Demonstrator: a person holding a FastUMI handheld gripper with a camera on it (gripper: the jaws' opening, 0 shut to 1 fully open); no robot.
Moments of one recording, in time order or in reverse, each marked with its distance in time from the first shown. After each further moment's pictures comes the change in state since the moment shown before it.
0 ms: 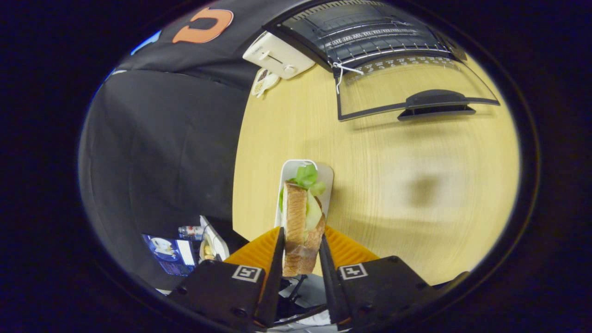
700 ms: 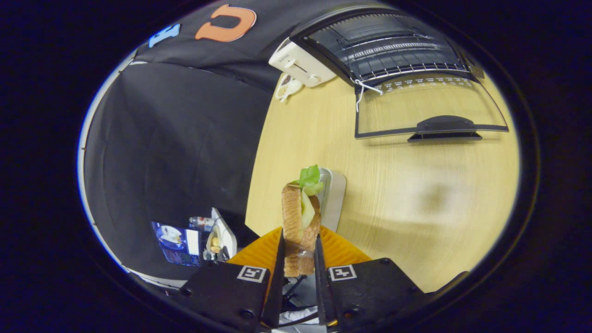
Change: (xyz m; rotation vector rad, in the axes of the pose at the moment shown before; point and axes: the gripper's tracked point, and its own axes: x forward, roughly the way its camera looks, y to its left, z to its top) arm -0.045 0.016 0.016 -0.096 -0.065 0.157
